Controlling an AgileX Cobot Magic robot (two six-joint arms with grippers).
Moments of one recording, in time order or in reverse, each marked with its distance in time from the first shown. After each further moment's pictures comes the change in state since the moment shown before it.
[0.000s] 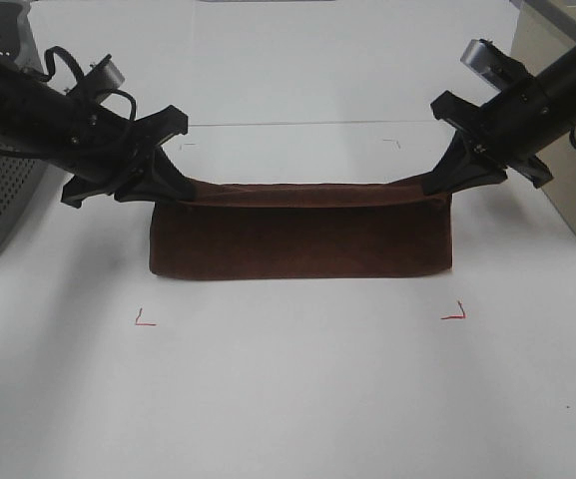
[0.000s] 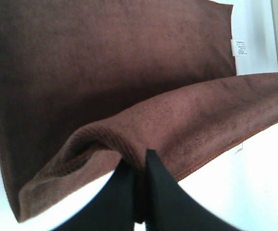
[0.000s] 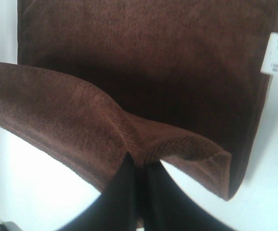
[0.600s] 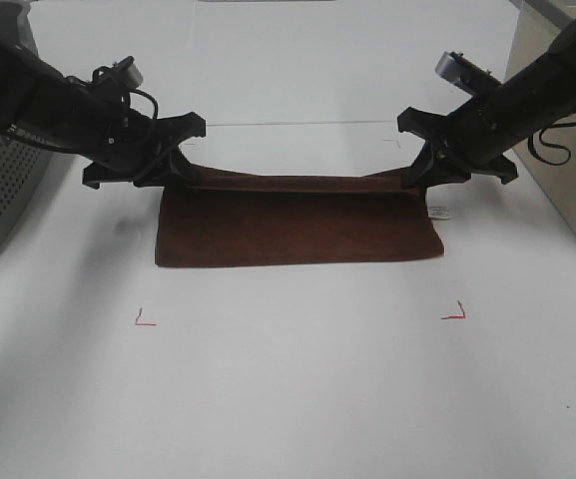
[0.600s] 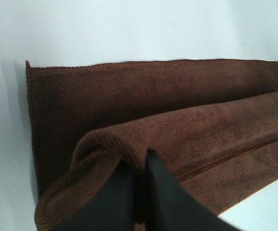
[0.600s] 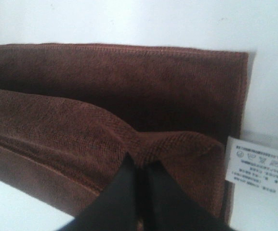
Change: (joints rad) left arm -0.004 0.199 -0.207 0.044 -0.159 0.012; right arm 0.051 0.149 -0.093 0.015 -0.265 0.007
